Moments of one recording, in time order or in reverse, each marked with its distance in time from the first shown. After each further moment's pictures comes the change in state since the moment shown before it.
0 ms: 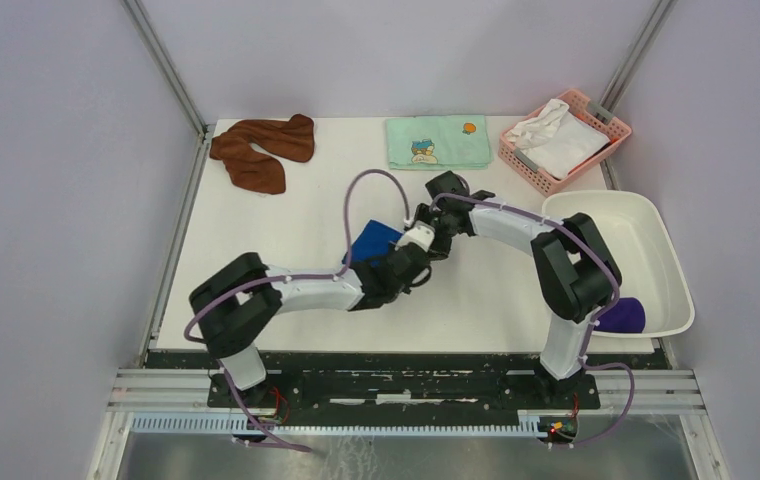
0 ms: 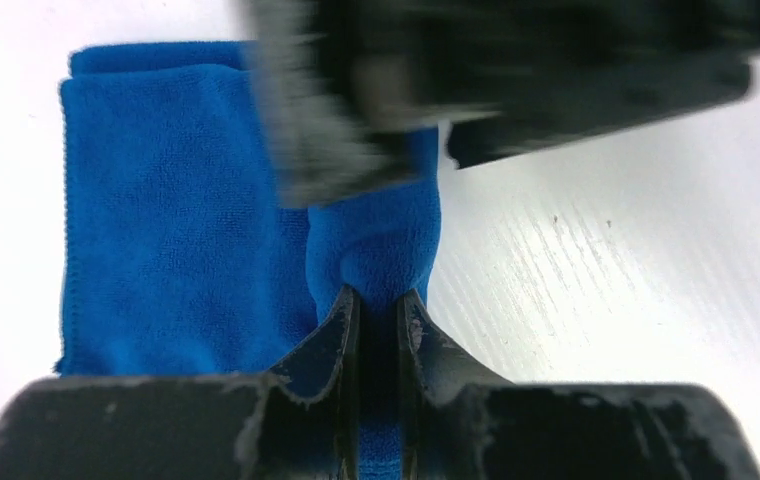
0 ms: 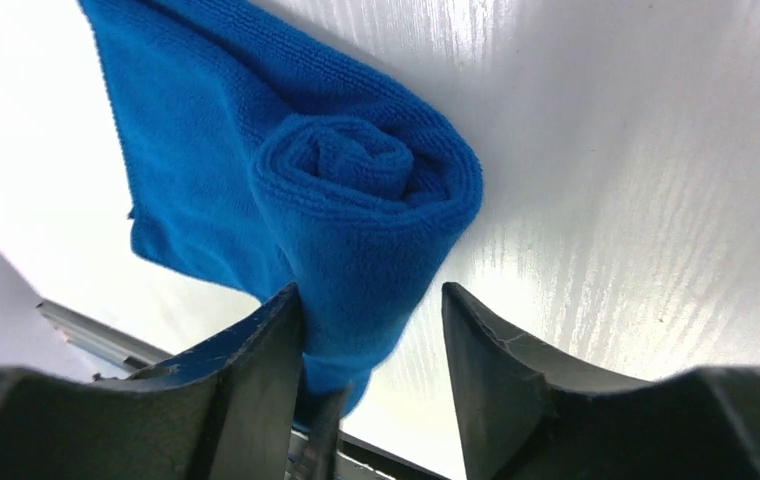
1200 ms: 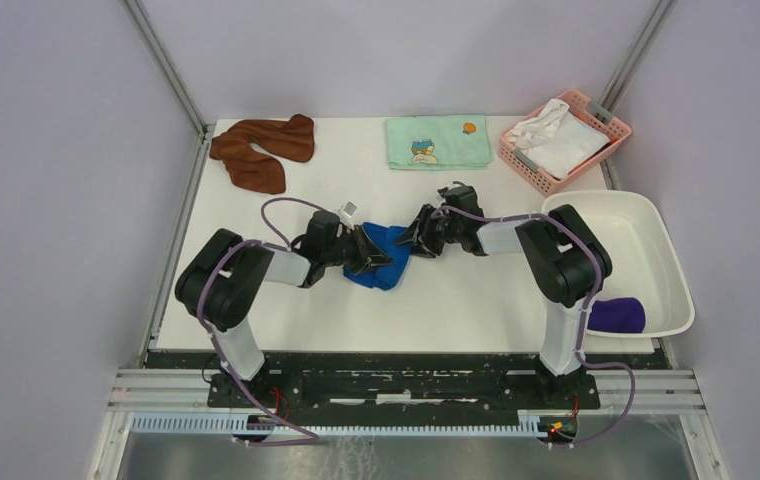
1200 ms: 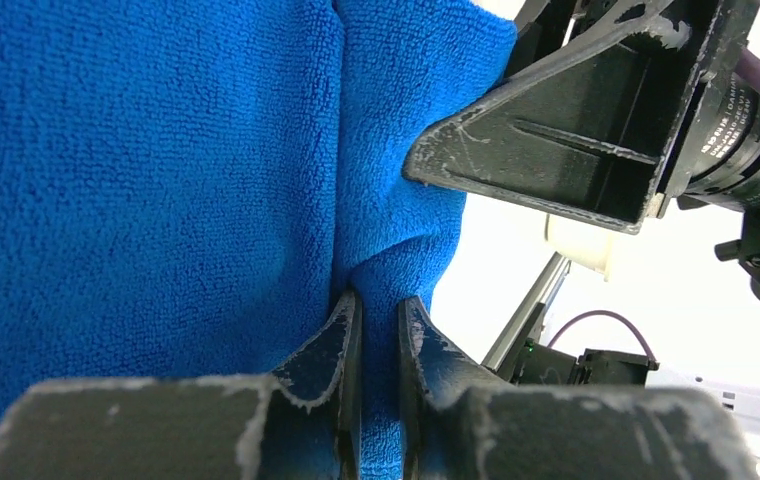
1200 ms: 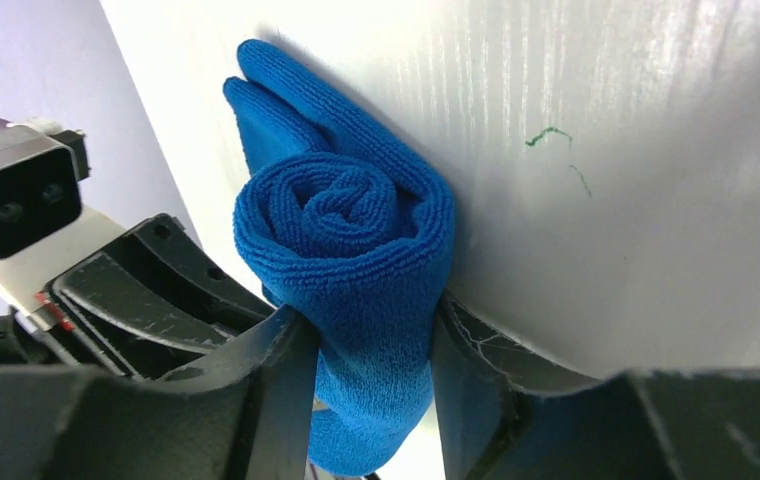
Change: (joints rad) left arm 0.603 0.029 -0.326 0.590 1.114 -0.643; right arm -0.097 0.084 -0.304 0.791 -0.325 0.173
